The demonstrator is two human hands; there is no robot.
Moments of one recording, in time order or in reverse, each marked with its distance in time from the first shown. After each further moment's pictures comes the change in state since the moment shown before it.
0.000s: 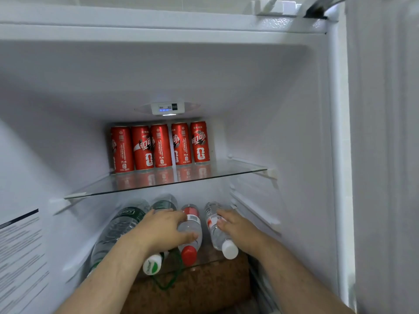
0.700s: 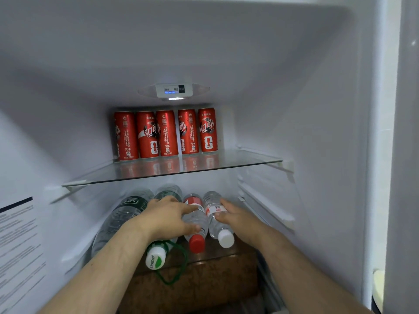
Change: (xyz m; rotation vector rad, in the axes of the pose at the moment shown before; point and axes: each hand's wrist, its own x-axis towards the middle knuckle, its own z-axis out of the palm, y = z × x) left_hand 0.009 -0.001 -0.007 0.044 -0.096 -0.021; right_hand 0.019 -0.009 0.008 0.096 -0.109 0.032
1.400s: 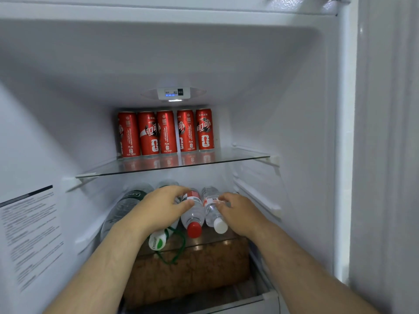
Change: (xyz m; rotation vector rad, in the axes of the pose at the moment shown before) left_hand -0.030 -0.001 0.001 -0.383 0.312 0.023; right_hand -0.037 -0.013 -0.007 -0.323 0.252 -0.128
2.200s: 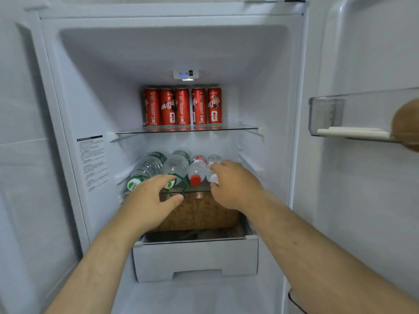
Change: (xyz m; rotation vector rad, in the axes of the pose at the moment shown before) left_hand -0.167 0.043 0.008 -0.065 0.284 -0.131; right_hand -0.120 -0.045 -0.044 -0.408 0.012 -0.308
